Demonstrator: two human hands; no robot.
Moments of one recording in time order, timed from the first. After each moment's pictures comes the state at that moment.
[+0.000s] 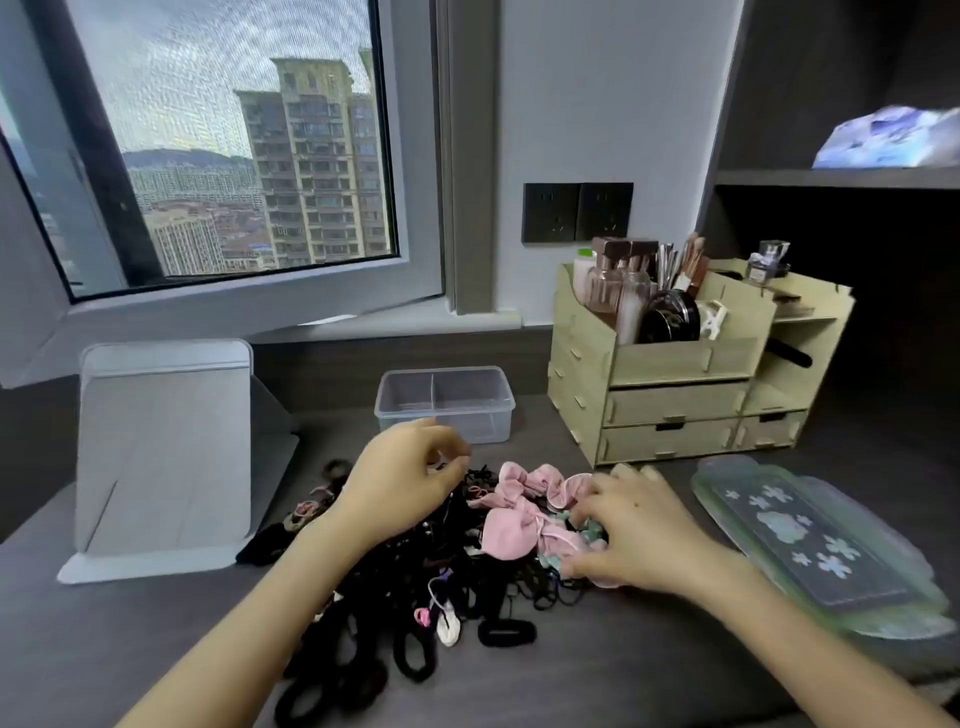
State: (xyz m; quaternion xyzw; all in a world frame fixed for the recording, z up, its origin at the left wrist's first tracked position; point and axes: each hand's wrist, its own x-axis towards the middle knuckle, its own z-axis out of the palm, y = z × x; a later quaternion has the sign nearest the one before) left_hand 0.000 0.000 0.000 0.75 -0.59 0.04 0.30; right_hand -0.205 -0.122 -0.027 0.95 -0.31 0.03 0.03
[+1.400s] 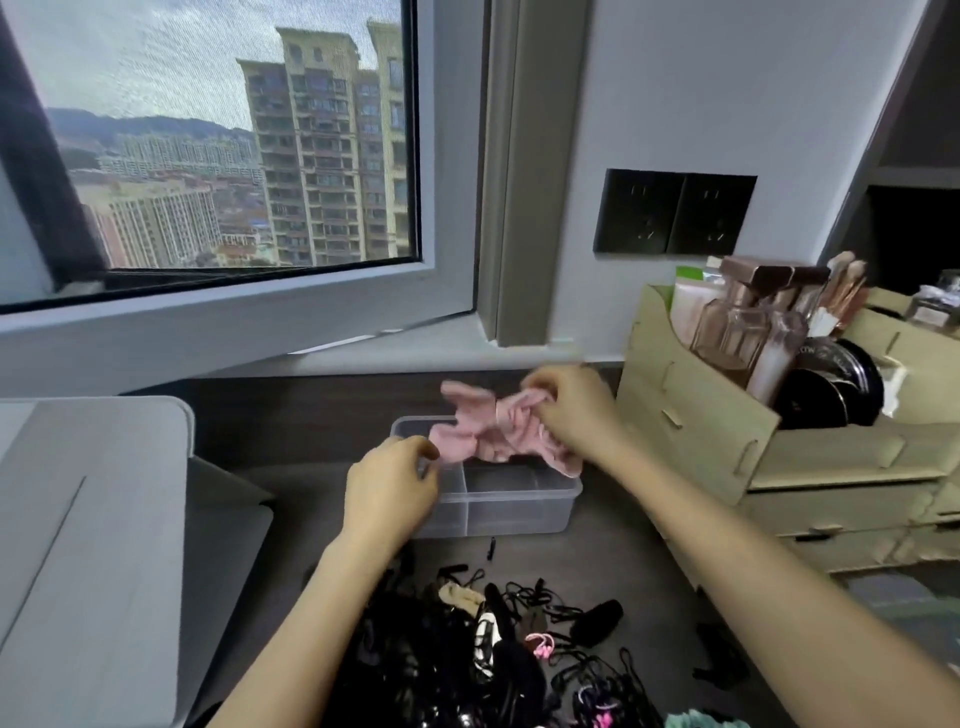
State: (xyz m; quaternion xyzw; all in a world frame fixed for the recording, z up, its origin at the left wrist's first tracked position) left_hand 0.148 -0.127 -0.043 0.85 -0.43 0.04 0.30; right_hand 0.020 -0.268 0.021 0.88 -0.36 0.26 -0.16
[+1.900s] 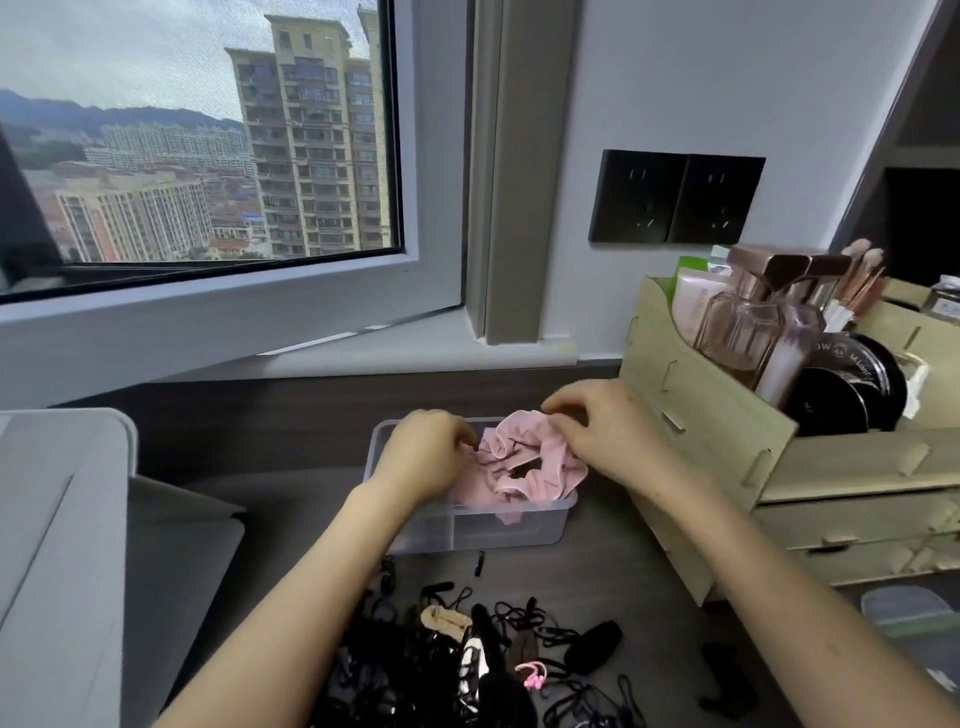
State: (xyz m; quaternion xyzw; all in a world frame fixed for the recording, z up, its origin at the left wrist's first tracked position) left_hand 0.151 -0.187 -0.026 0.81 -0.55 0.02 0.22; right_hand -0.013 -0.282 0.013 0.91 -0.31 0.23 -0.12
